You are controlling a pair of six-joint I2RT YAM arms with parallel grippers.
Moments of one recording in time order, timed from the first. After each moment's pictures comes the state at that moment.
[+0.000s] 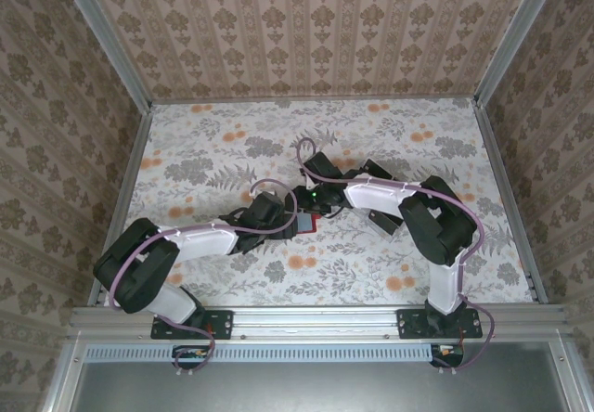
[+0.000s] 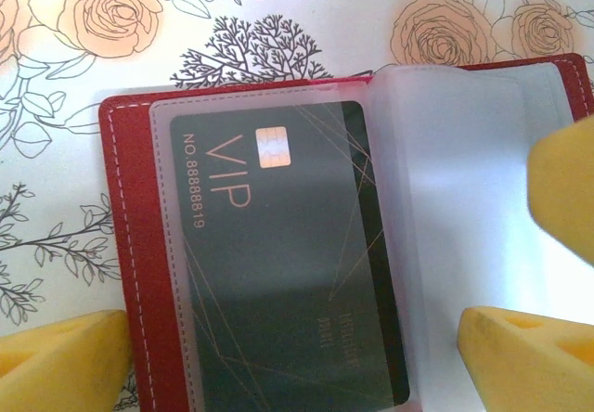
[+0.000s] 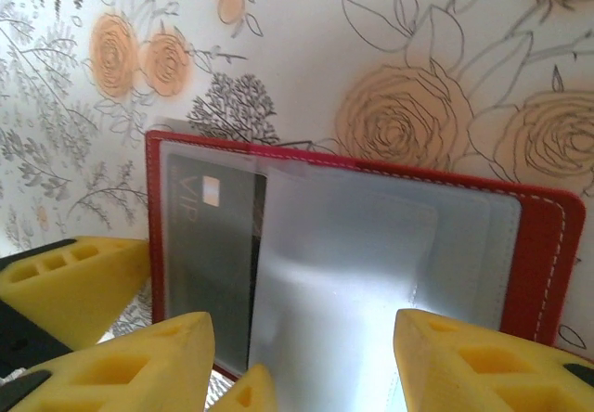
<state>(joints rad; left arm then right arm) -0.79 1.49 0.60 -0.06 -0.18 -0.63 0.67 1.92 1.21 -0.28 -0.28 0.72</state>
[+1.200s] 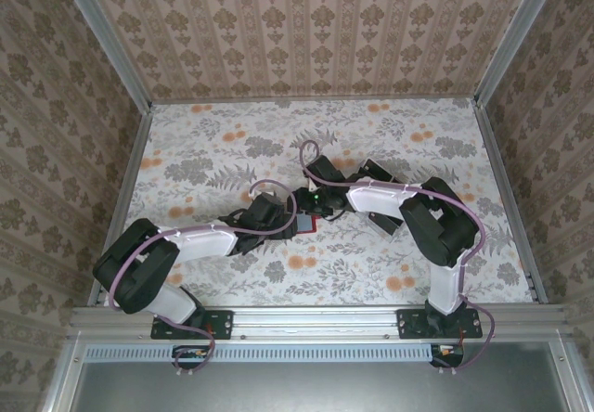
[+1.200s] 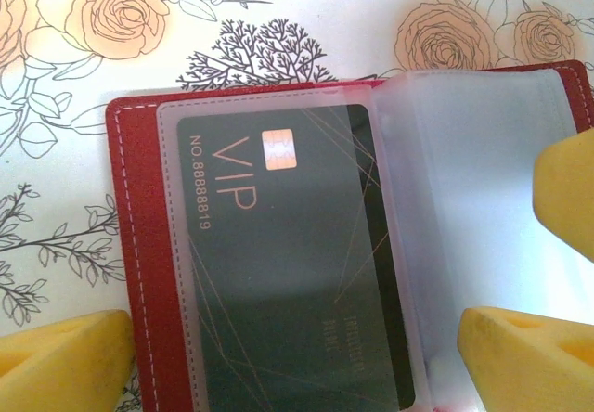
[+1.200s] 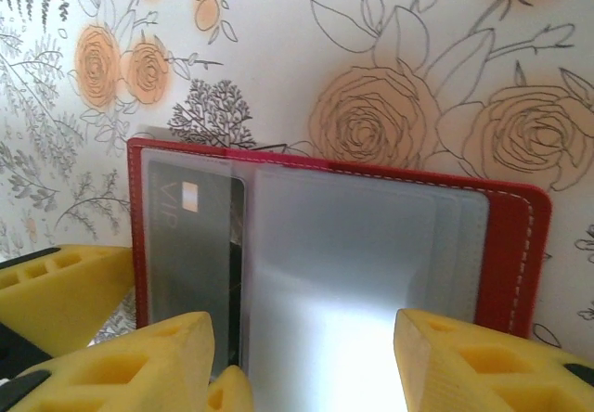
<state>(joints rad) -0.79 1.49 0.58 -0.04 -0.19 -0.64 0.67 1.90 1.16 -0.22 -0.26 0.74</state>
